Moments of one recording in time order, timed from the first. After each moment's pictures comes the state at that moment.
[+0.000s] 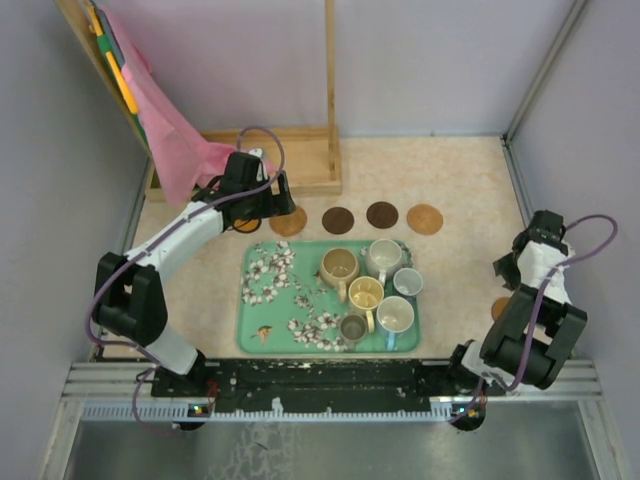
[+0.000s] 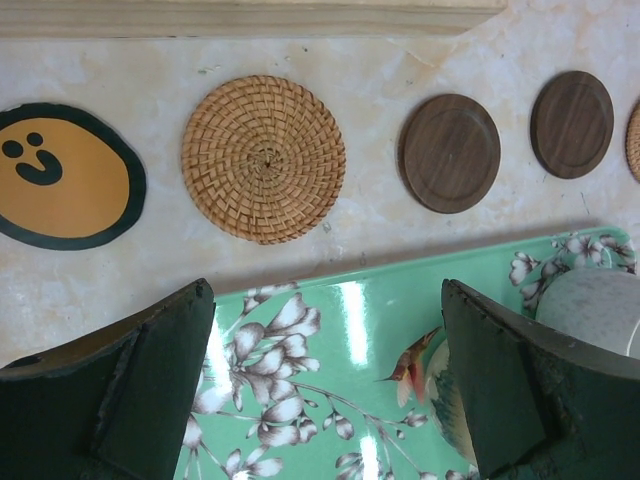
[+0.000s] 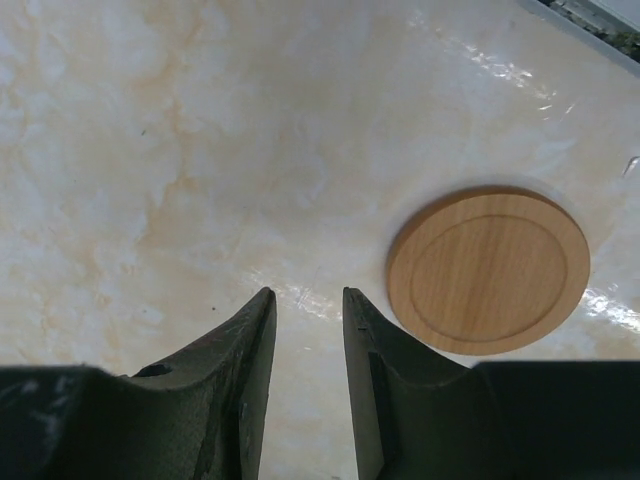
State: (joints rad) left arm -0.41 1.60 1.24 -0.37 0.01 -0.46; right arm -0.51 1.34 0.82 -0.66 0.13 0.59
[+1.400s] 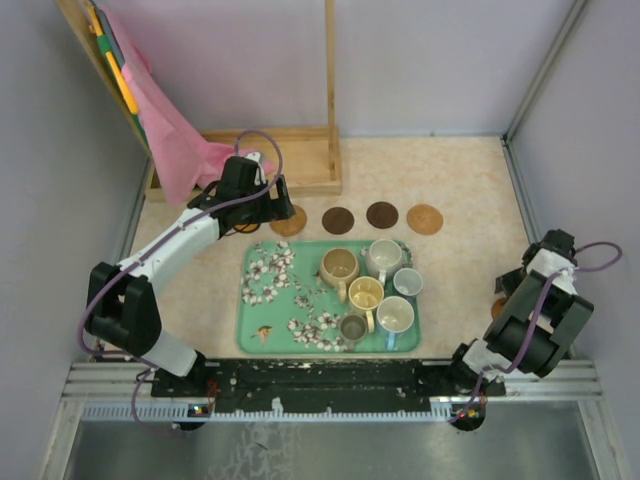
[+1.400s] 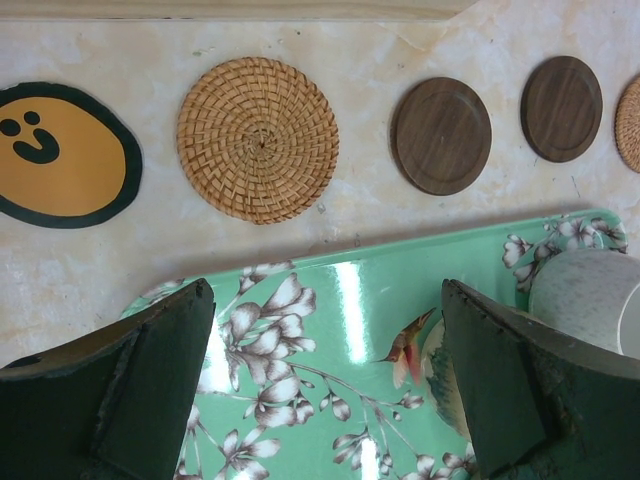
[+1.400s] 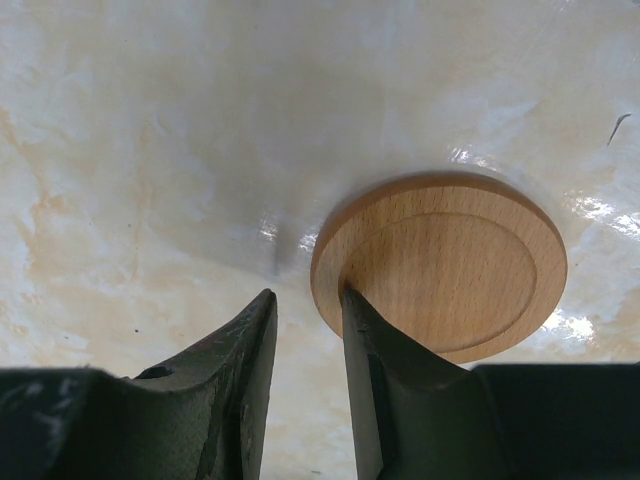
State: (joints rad) left arm -0.43 1.54 1.18 -0.37 0.01 -0.47; right arm -0.67 1.42 0.76 -0.65 0.04 0.57
